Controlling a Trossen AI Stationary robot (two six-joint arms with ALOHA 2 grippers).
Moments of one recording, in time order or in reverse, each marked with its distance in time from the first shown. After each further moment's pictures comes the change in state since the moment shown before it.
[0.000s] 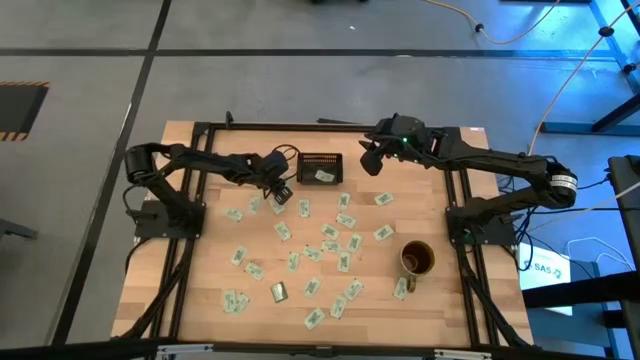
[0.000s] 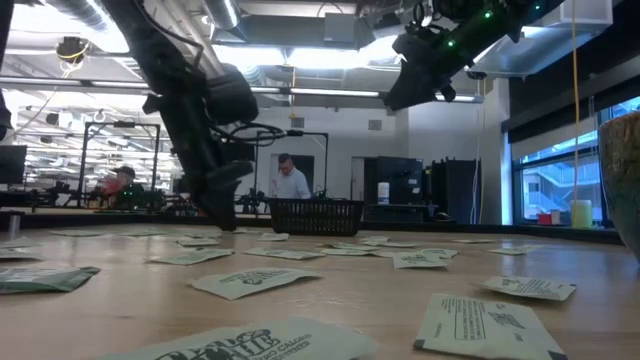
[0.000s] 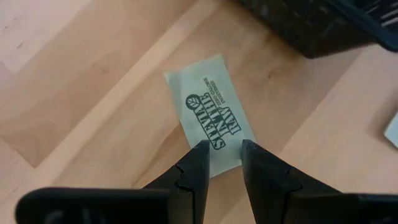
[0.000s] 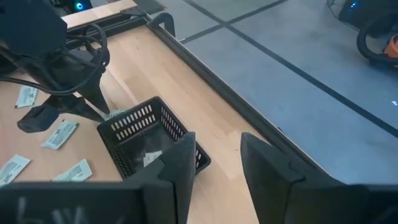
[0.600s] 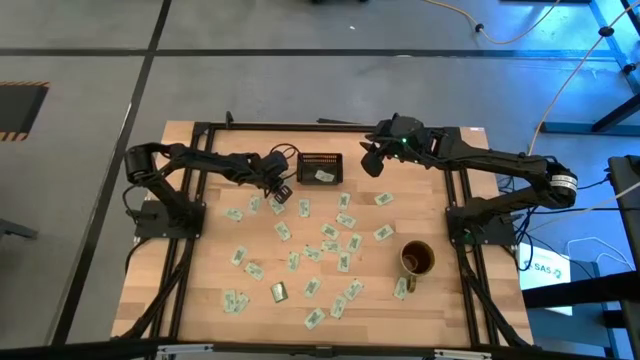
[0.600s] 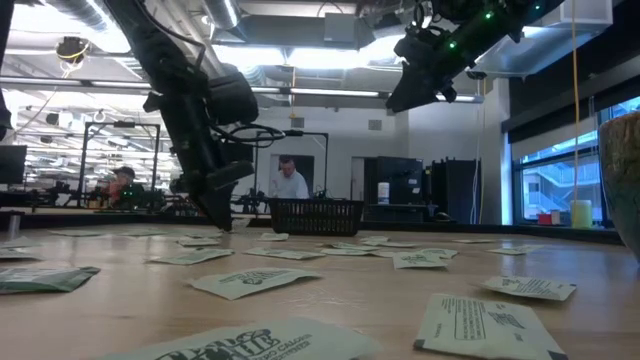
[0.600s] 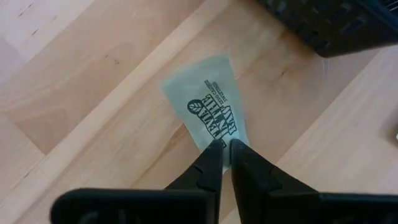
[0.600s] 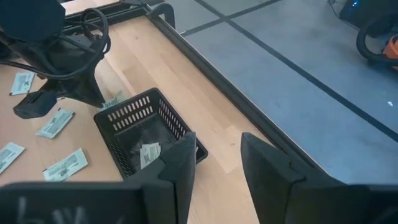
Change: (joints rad) left arm 0.001 -0.006 -0.001 -0.056 -0.006 -0.036; right arm 0.000 0.000 0.000 -0.026 0.000 -0.030
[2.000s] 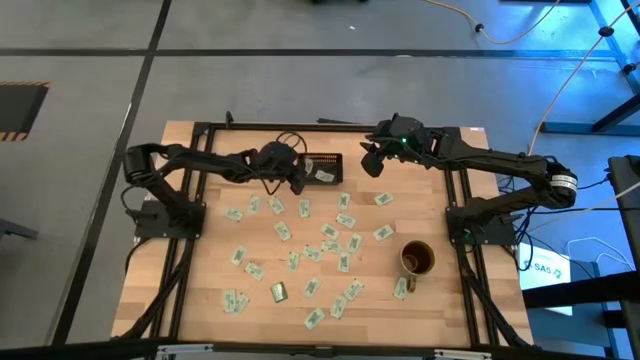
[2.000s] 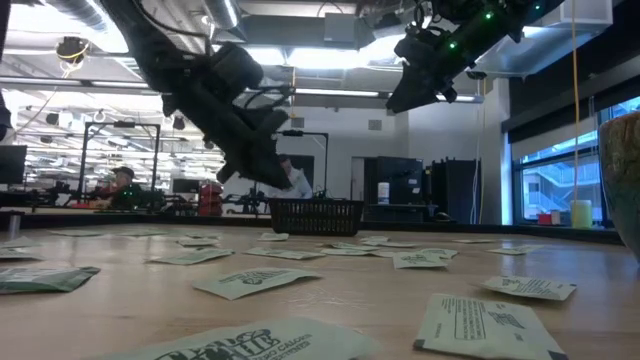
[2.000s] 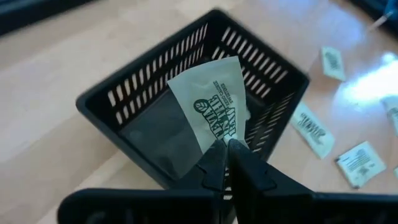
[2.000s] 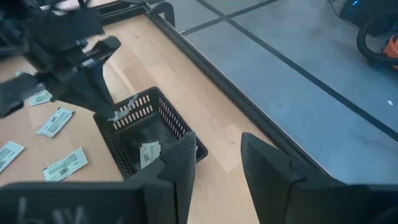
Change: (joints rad) left arm 0.000 -0.007 -0.001 0.478 0.133 -0.035; right arm 0.000 0.000 0.000 -0.004 0.000 0.001
